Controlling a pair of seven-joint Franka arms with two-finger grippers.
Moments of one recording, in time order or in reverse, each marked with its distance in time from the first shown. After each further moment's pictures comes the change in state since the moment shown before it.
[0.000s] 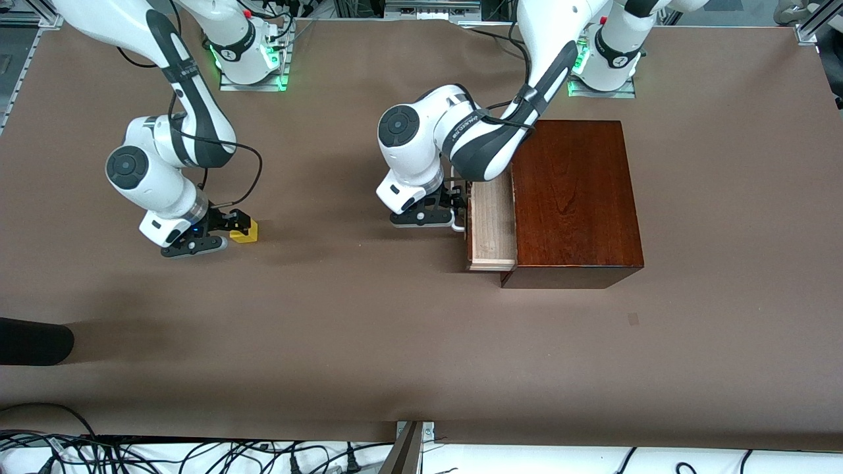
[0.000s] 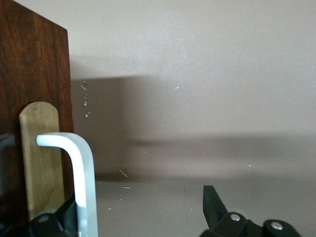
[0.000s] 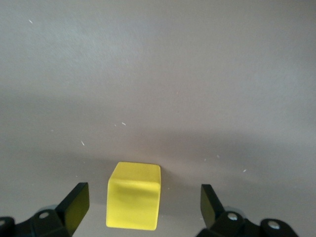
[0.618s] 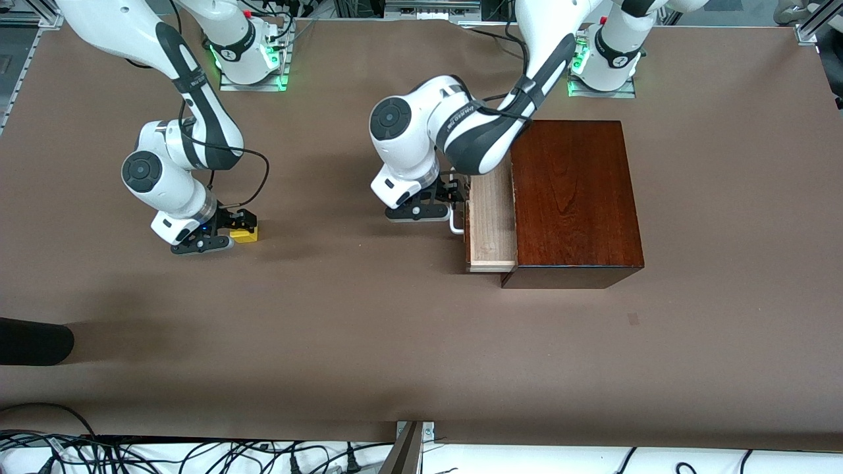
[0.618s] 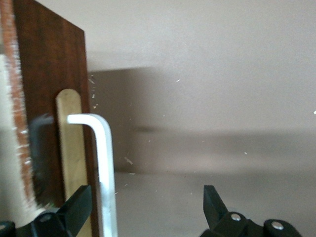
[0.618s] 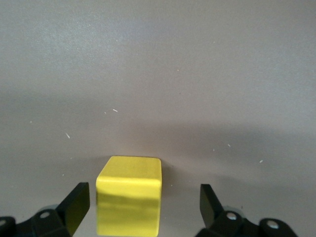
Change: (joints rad) left arm -0.016 0.003 -0.007 0.087 -0.004 -0.134 -0.001; right arm 0.000 0.037 0.000 -0.043 0.001 0.066 0.028
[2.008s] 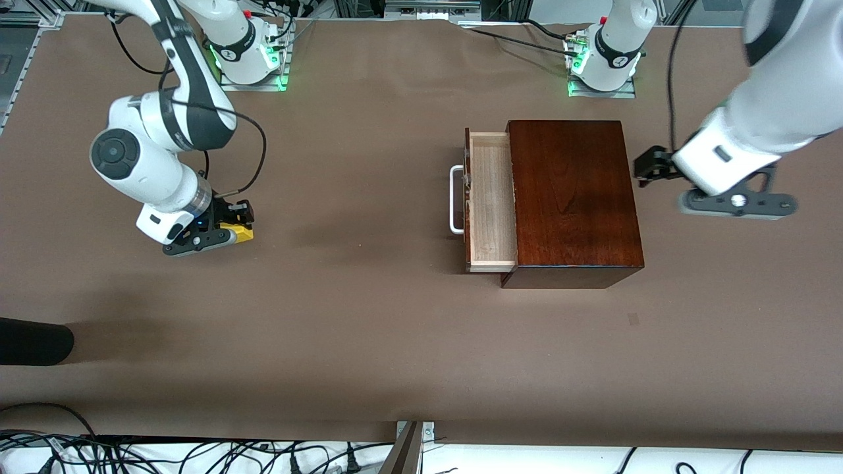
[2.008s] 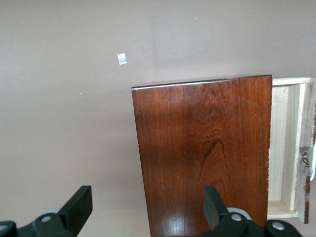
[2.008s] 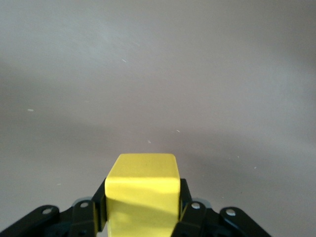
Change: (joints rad) left arm 0.634 -0.538 0.035 -0.110 -0.200 -0.344 0.746; right arm 0.007 -0.135 0.110 0.295 0.001 -0.448 0.007
